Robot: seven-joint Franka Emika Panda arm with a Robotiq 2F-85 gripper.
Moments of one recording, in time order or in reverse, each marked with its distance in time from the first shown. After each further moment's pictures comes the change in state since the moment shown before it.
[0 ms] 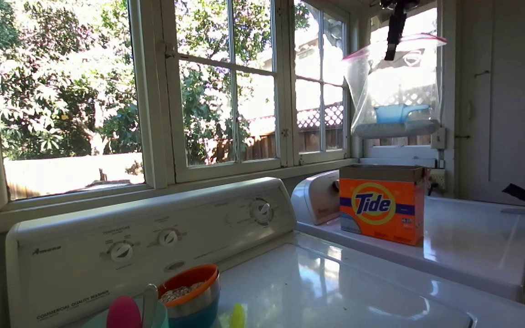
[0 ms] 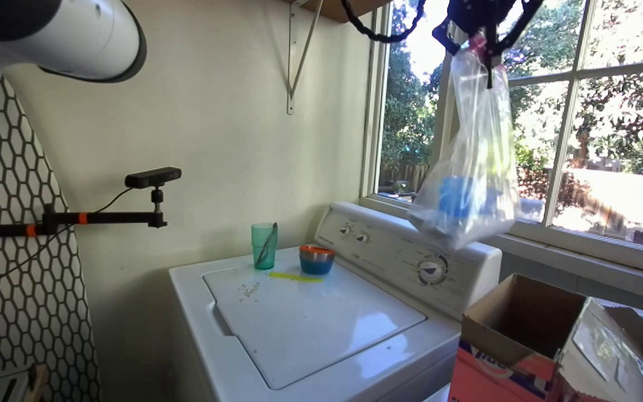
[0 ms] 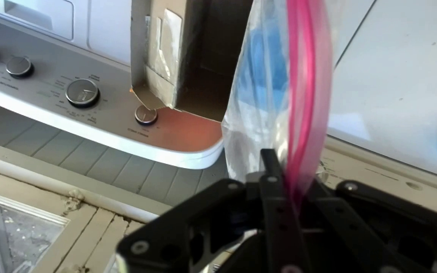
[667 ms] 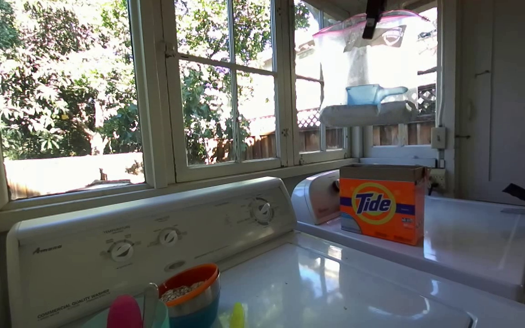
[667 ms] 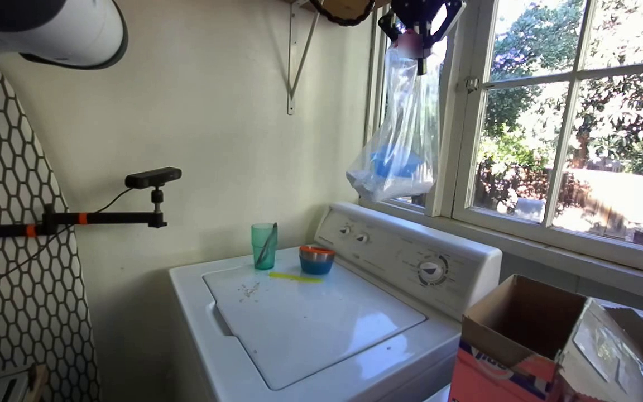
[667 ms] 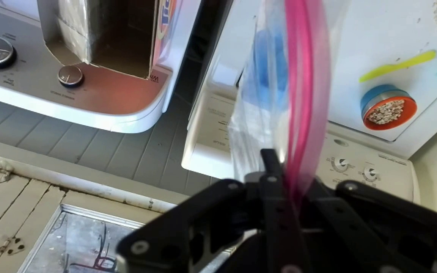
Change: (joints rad) arm 0.074 -0.064 0.059 -0.014 0.074 -0.059 0.122
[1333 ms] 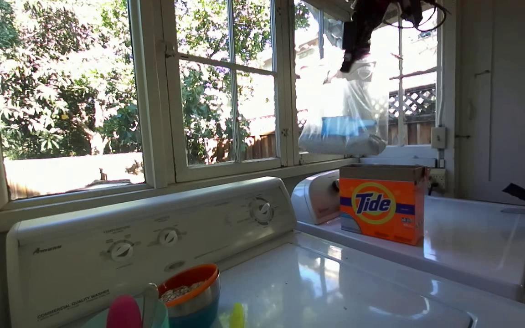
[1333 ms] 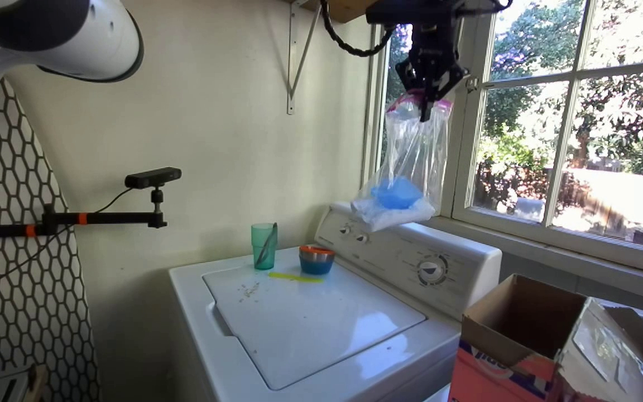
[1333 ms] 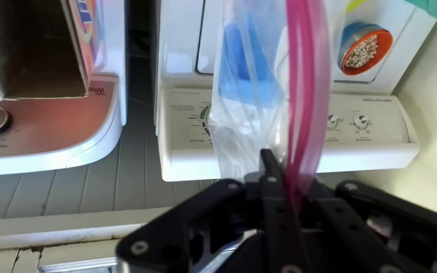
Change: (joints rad) arm -0.027 0.071 0.005 -0.112 0.203 0.122 0.215
